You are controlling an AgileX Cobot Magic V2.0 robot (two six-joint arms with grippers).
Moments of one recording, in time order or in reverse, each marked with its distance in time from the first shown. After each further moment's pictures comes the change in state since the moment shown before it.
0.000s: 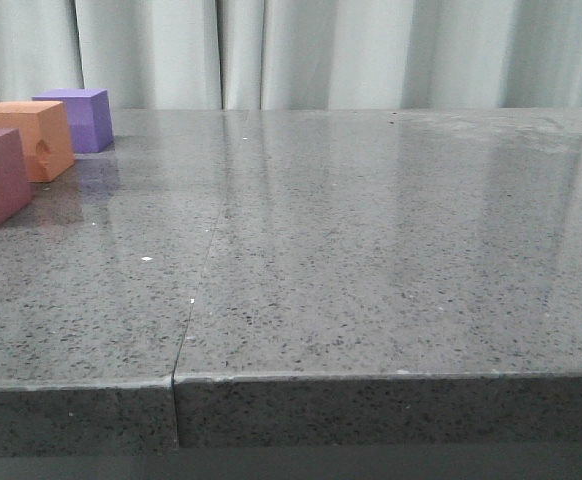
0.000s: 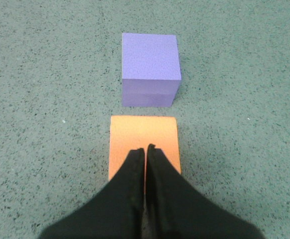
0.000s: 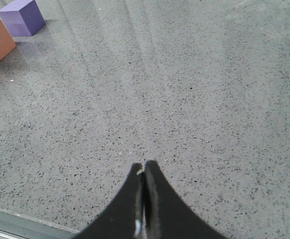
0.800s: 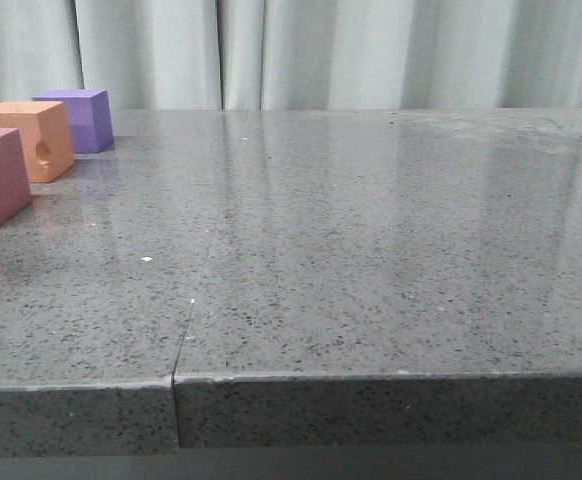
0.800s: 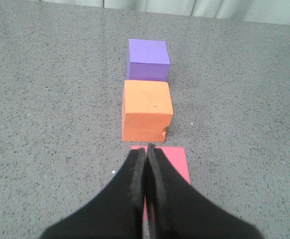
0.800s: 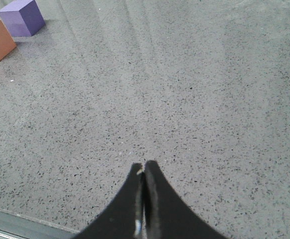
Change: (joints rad) left arm 0.000 -0.584 0.460 0.000 -0.113 0.000; right arm 0.000 0.000 0.000 0.000 0.000 0.000
